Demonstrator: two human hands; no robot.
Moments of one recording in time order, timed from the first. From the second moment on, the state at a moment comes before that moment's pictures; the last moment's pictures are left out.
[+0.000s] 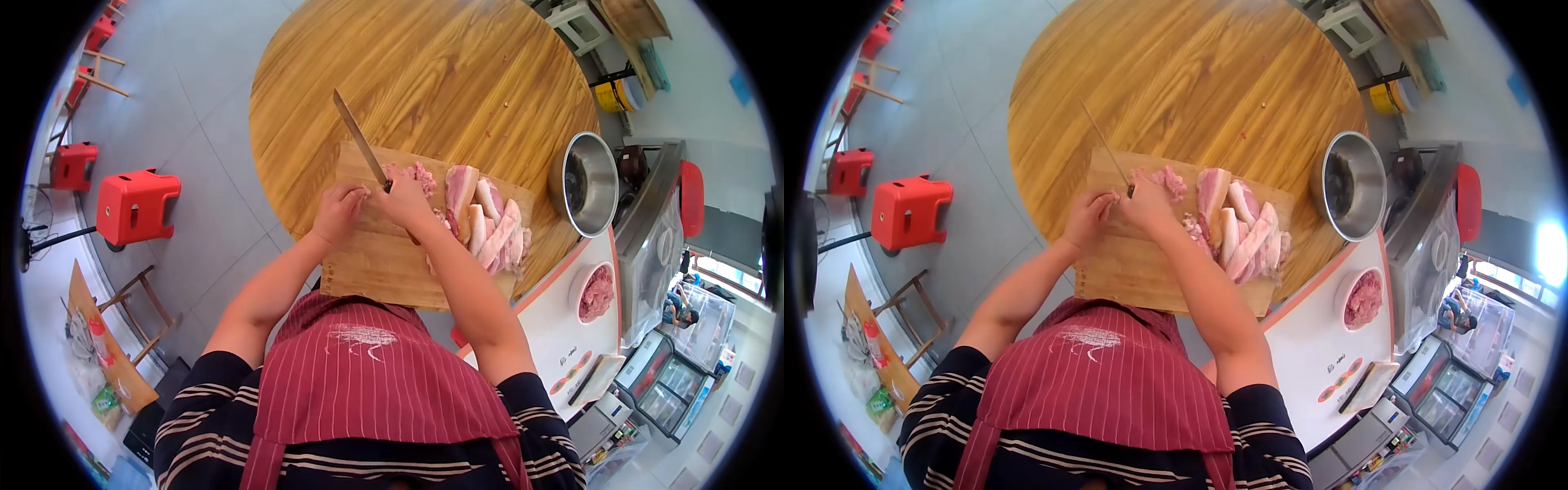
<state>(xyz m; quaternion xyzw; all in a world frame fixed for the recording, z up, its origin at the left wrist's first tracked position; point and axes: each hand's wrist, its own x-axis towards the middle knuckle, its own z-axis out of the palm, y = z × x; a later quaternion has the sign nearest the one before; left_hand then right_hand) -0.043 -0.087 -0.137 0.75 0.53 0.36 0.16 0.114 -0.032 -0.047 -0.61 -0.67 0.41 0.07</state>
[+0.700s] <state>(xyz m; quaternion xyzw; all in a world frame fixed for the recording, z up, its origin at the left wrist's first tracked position) -0.053 -0.089 -0.136 0.72 0.55 0.35 0.23 0.121 -0.066 -0.036 -0.57 -0.71 0.40 0.01</state>
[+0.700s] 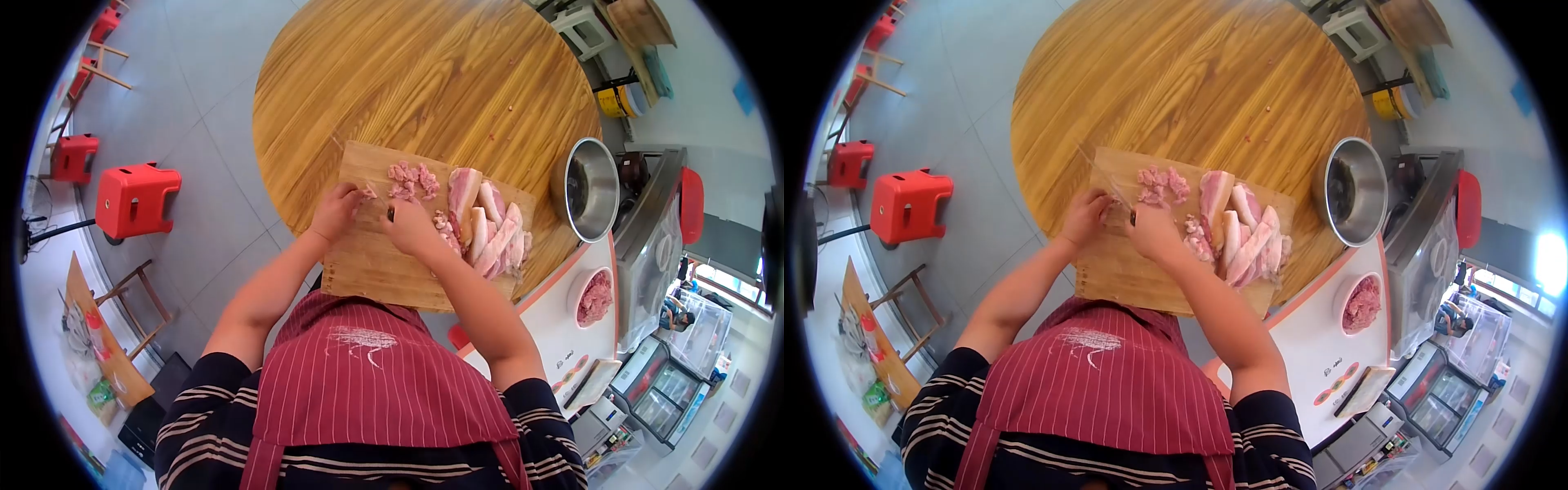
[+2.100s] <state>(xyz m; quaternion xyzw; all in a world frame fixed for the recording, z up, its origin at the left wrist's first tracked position) -0.019 -0.047 -0.005 0.82 0.48 0.26 0.14 0.200 -0.095 -0.049 -0.61 -0.77 0.19 0.02</state>
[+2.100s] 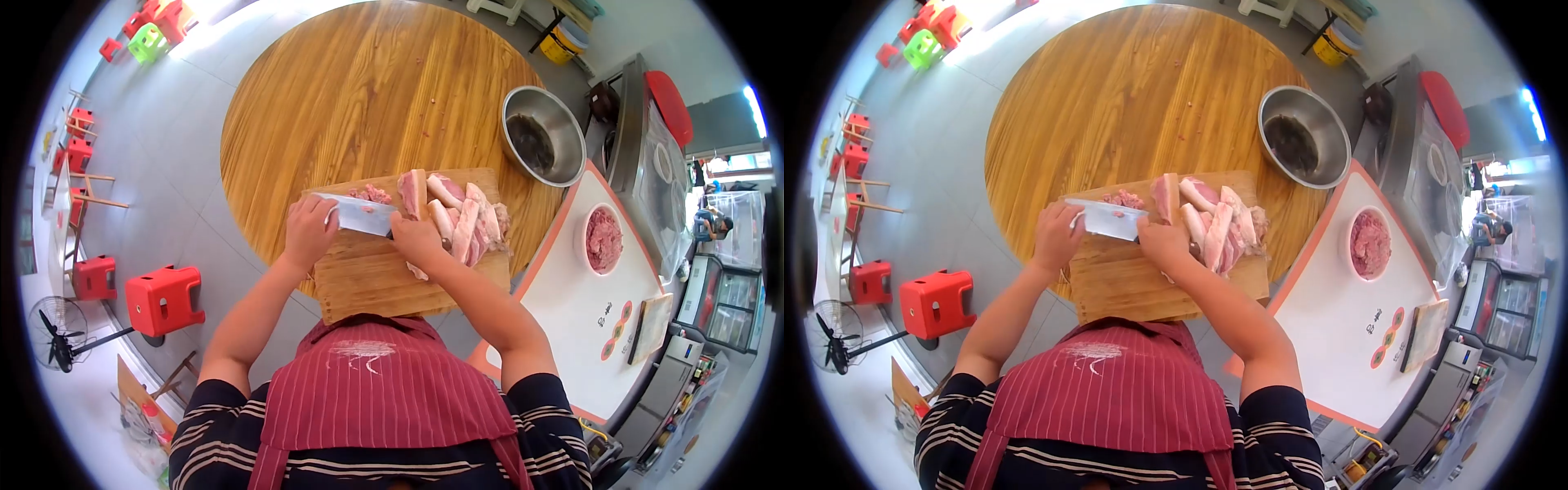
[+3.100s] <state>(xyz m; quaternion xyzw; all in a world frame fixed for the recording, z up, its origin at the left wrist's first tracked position) 0.139 0.028 -0.077 0.99 0.08 -0.09 0.02 0.231 -0.311 -0.035 -0.75 -0.55 0.36 0.12</state>
